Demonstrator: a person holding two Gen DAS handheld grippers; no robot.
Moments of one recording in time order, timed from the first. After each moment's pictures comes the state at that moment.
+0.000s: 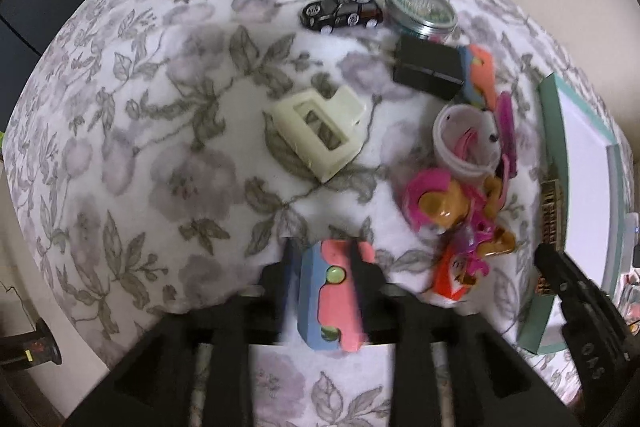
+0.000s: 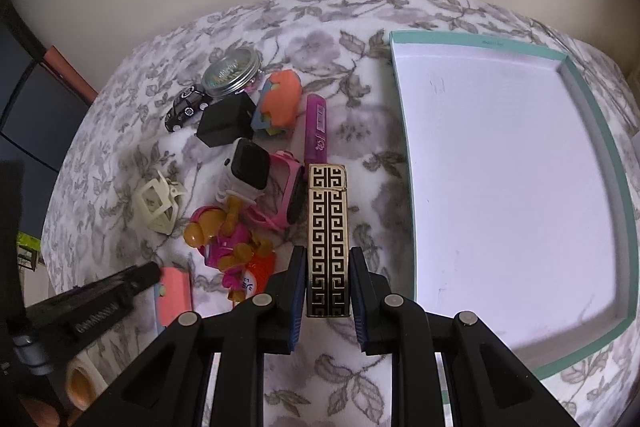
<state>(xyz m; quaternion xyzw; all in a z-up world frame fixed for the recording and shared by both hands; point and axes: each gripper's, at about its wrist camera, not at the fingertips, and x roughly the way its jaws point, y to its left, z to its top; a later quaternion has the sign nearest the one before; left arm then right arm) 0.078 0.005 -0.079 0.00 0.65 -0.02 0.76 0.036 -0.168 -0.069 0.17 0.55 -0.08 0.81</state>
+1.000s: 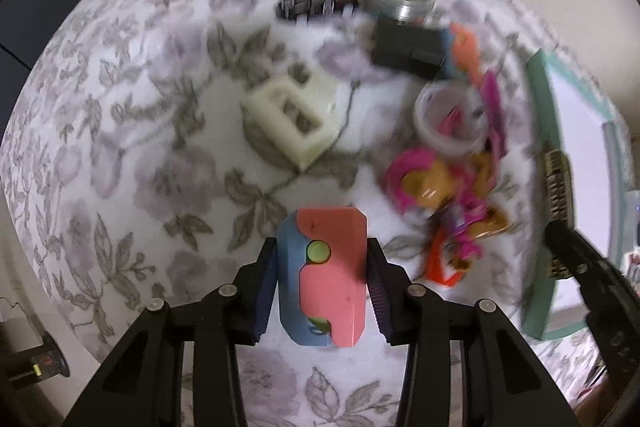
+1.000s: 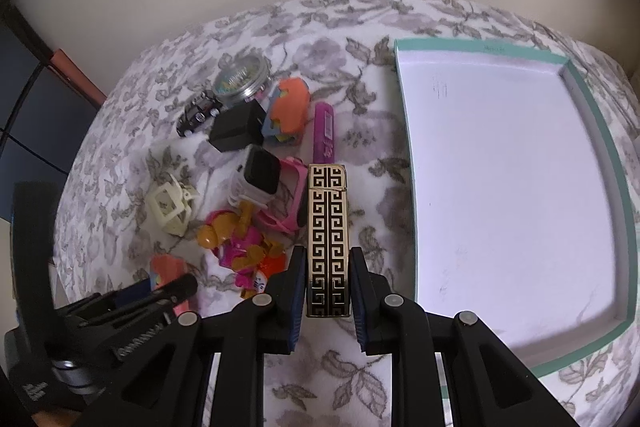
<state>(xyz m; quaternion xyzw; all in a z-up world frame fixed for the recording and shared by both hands) 0.067 -0.003 -0.075 0.02 0.64 -0.05 0.76 0.035 -0.169 -0.054 0.18 0.54 -0.07 0.82</state>
